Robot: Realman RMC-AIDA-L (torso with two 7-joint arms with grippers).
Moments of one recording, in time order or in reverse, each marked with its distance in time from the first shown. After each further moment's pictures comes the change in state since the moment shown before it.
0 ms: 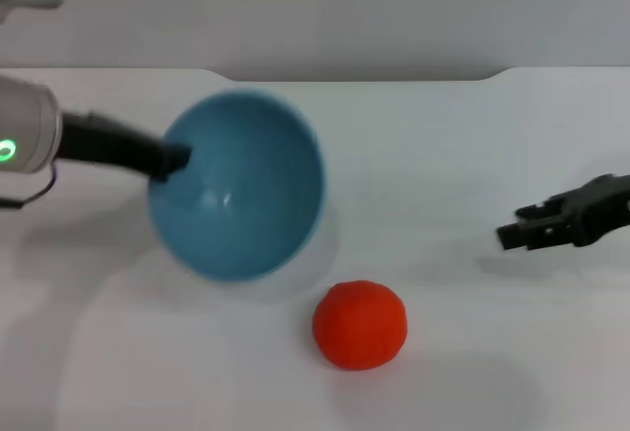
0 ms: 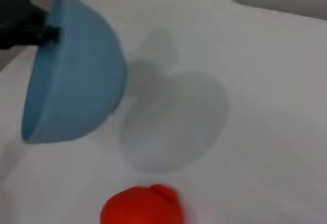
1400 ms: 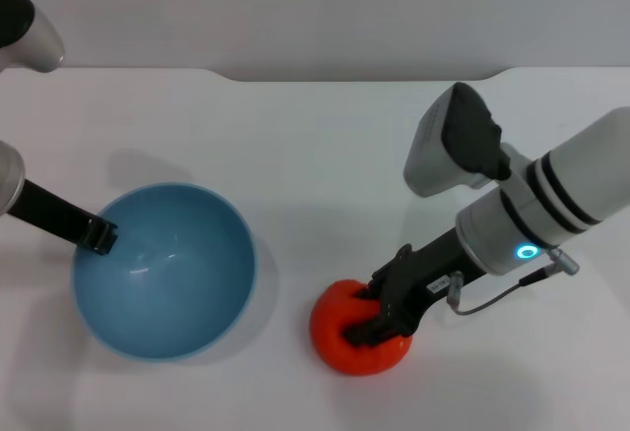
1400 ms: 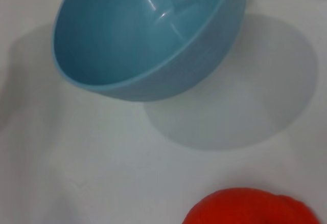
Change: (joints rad) left arm -0.075 -0.006 0.006 0.010 0.313 0.298 -0.185; right arm 0.204 0.013 -0.713 0.417 0.260 0.443 -0.120
